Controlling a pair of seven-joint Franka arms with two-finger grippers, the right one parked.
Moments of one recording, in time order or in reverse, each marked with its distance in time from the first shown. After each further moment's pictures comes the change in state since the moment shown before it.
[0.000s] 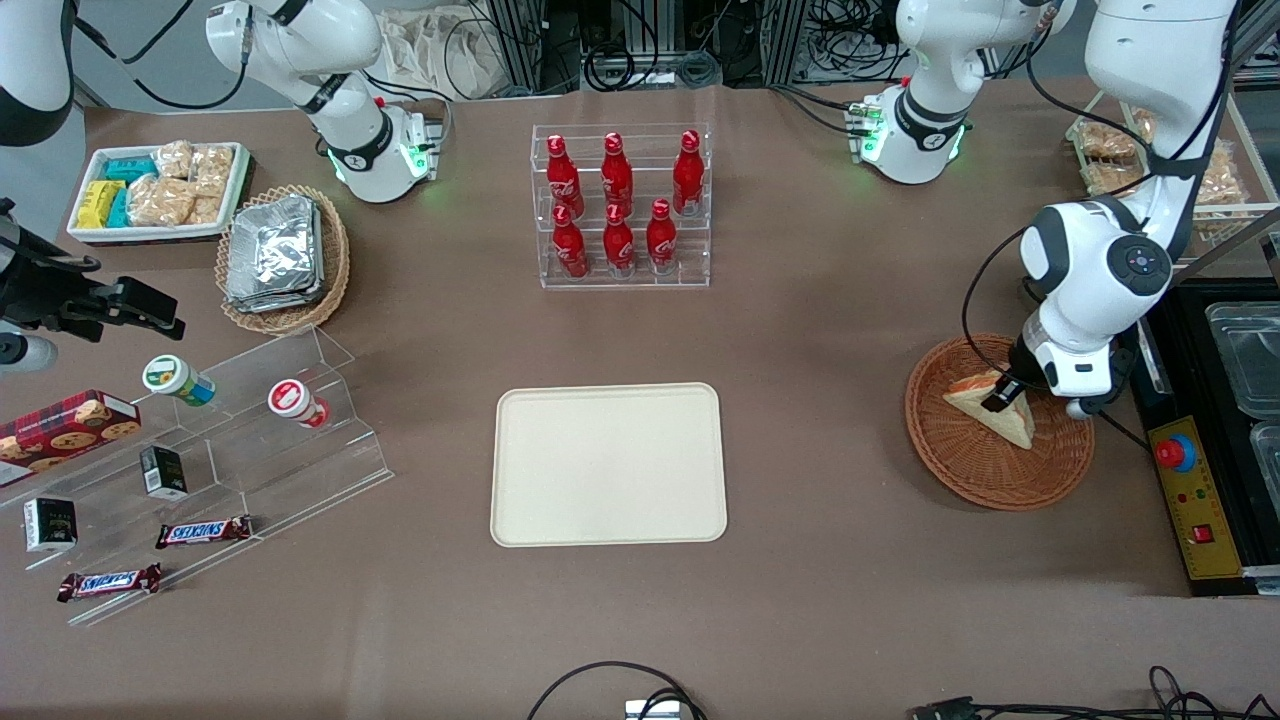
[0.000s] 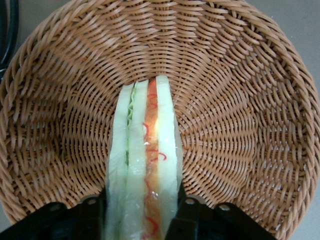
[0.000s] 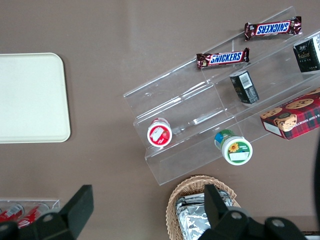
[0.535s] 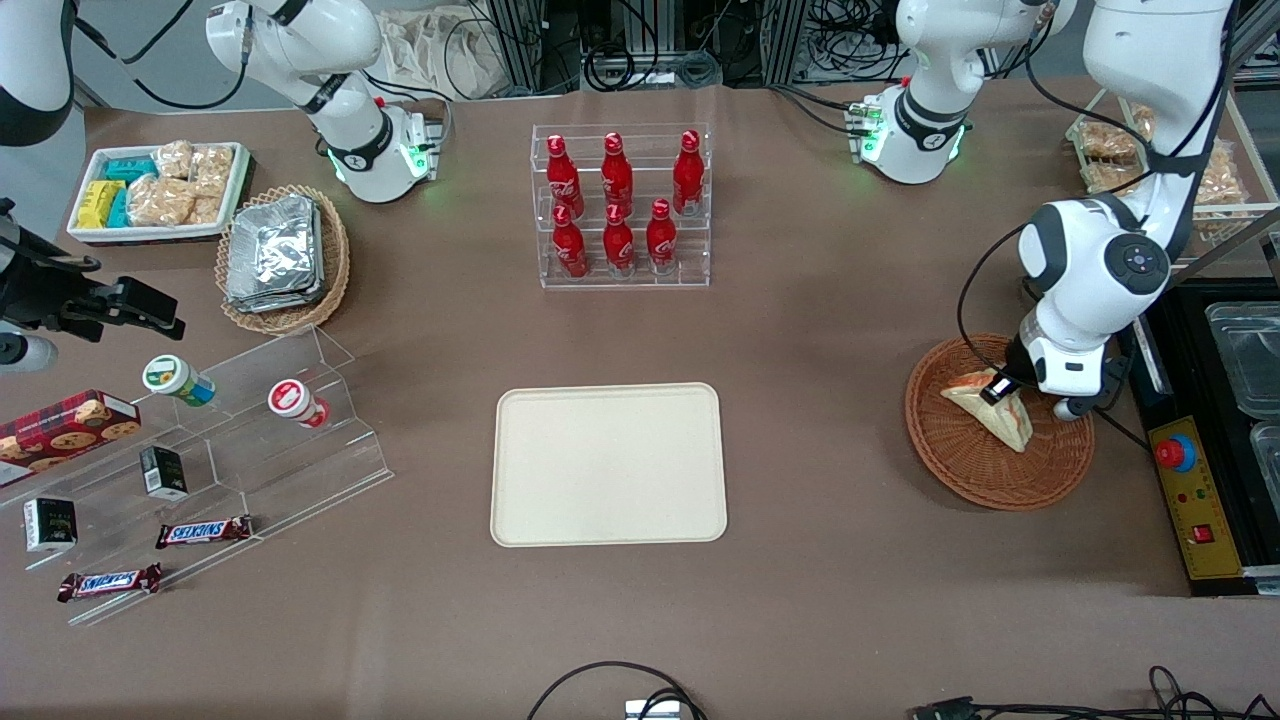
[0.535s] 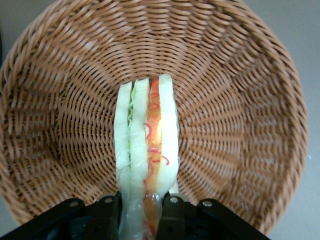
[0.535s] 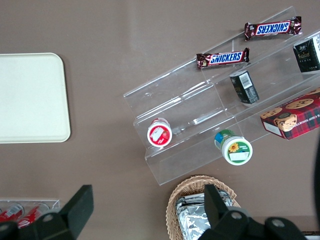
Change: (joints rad) arm -0.009 -0.046 -0.011 0.011 0.007 -0.071 0.160
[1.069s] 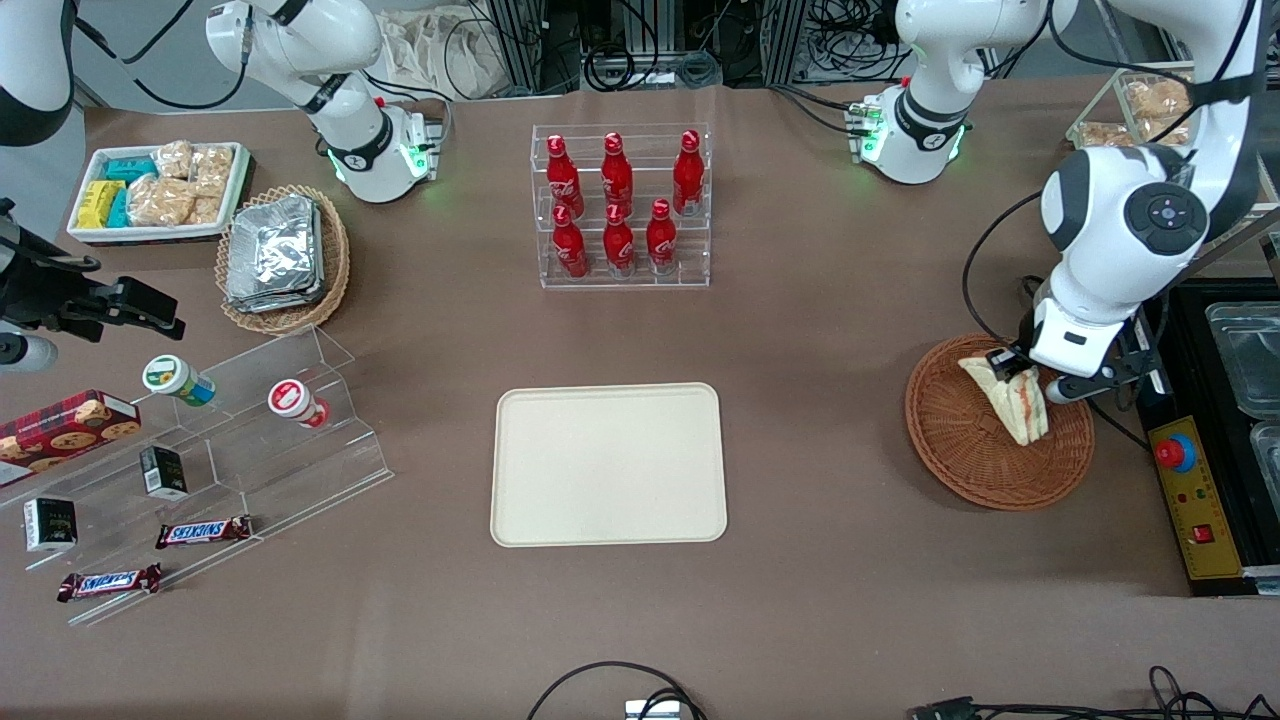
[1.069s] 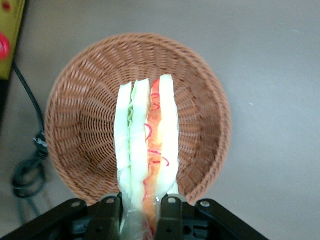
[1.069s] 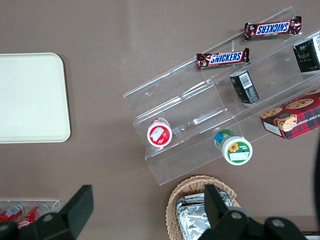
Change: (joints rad) arm -0.061 -0.162 -0.054 0.210 0.122 -0.419 0.199
